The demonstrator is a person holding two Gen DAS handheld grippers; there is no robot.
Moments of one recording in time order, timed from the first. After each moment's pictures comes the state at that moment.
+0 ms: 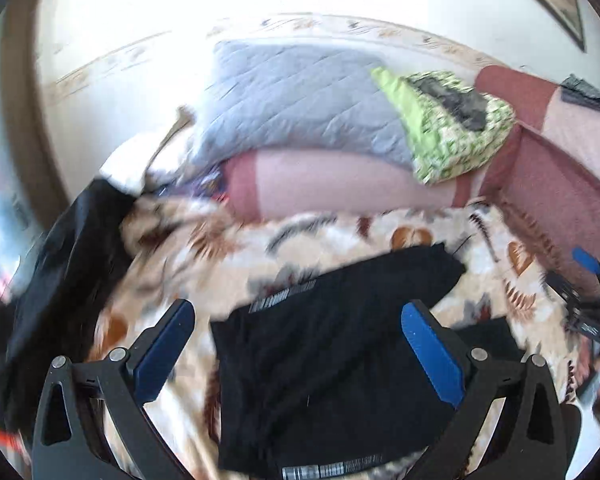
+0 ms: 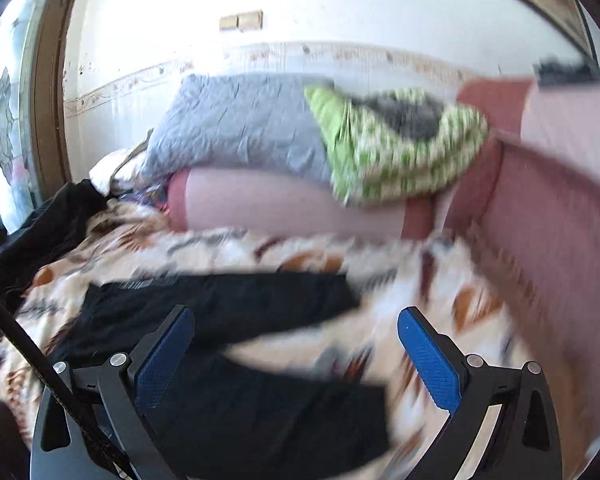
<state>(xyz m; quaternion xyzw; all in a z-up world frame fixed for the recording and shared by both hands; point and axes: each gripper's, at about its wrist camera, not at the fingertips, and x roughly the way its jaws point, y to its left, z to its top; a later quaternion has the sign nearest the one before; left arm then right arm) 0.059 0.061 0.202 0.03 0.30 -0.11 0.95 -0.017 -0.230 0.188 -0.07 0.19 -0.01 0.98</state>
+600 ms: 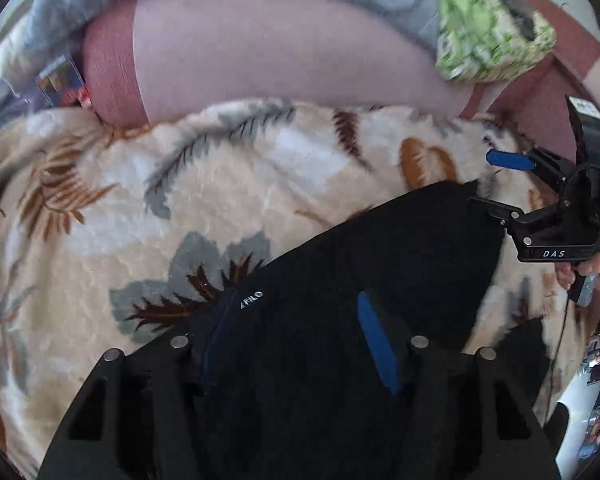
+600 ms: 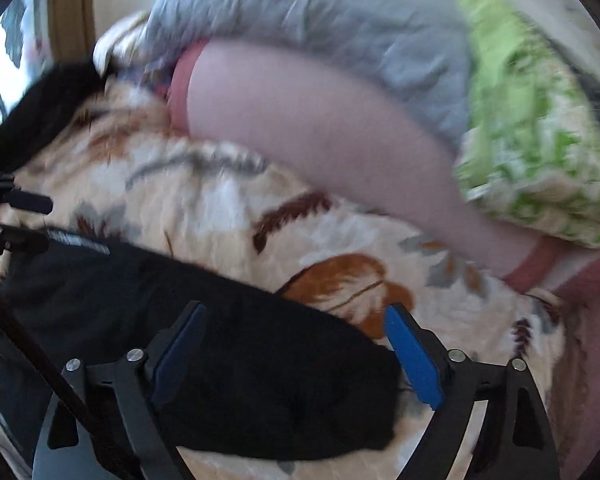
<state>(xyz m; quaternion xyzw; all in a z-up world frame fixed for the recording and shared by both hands) 0.318 0.009 0.011 0.01 0.52 -0.23 0.82 0.314 -0.220 0.103 -0.19 0.42 0.13 0.88</state>
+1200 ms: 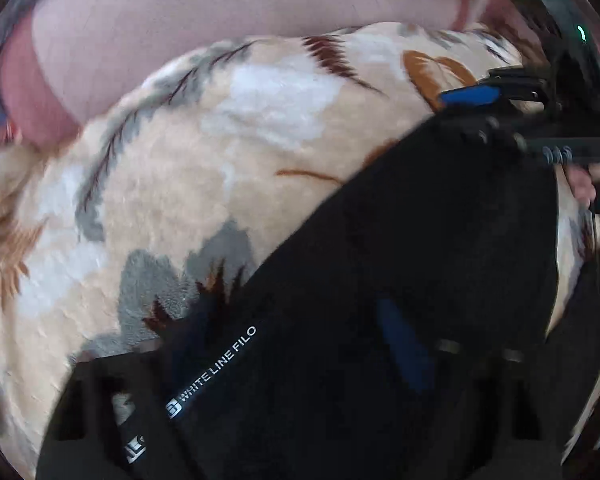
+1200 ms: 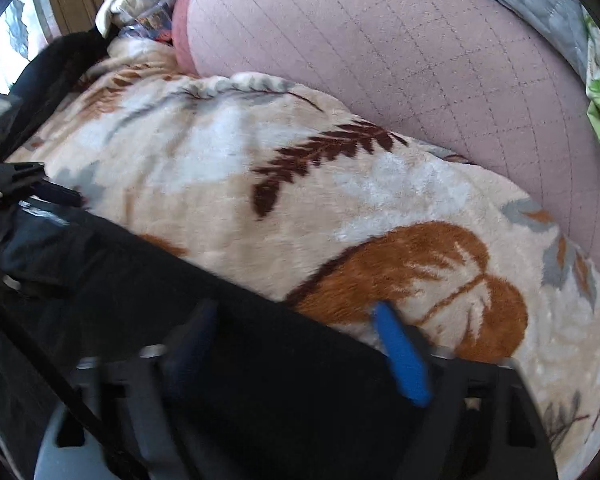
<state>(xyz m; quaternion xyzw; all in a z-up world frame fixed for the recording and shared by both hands) 0.335 -0.037 -0.046 0.15 0.53 -0.28 0.79 0.373 -0.234 0.008 -0.14 0.47 0.22 0.84</state>
